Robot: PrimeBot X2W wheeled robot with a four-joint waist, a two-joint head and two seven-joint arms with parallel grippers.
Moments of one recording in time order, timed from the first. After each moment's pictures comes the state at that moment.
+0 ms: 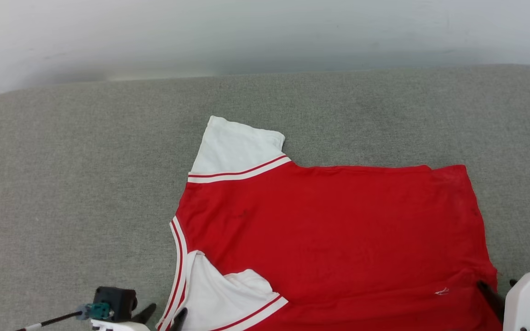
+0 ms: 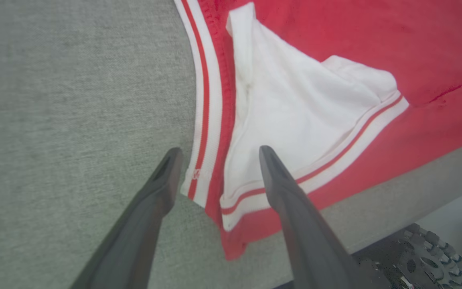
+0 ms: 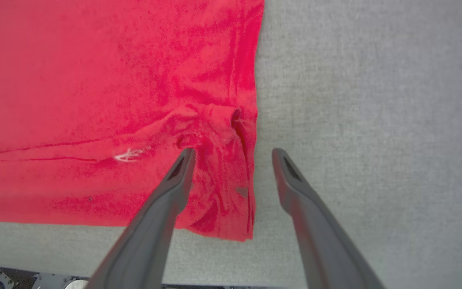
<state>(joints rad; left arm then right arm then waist) 0.02 0.68 -0.65 -0.10 -0.86 0.25 0.15 0.06 -0.29 -0.13 -0.01 0.34 0.13 0.77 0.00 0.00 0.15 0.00</state>
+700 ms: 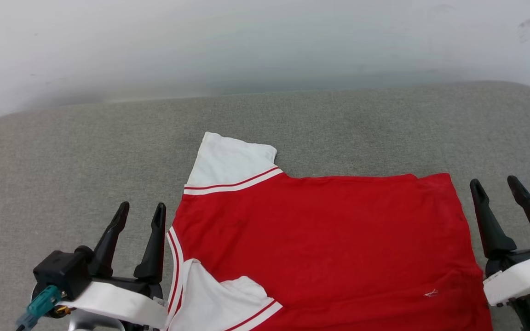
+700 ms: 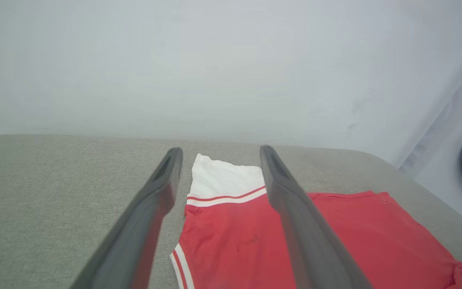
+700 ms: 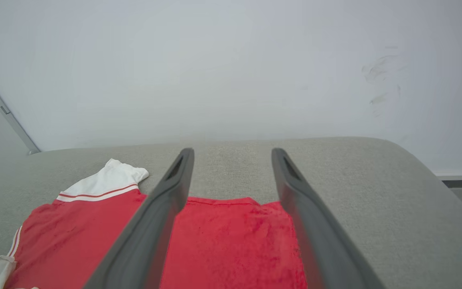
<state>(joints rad) -0.03 0.47 -0.37 -0.14 -0.69 0.17 -0.26 -0.01 -0.22 -0.07 -0.19 0.37 0.13 0.13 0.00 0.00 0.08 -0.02</state>
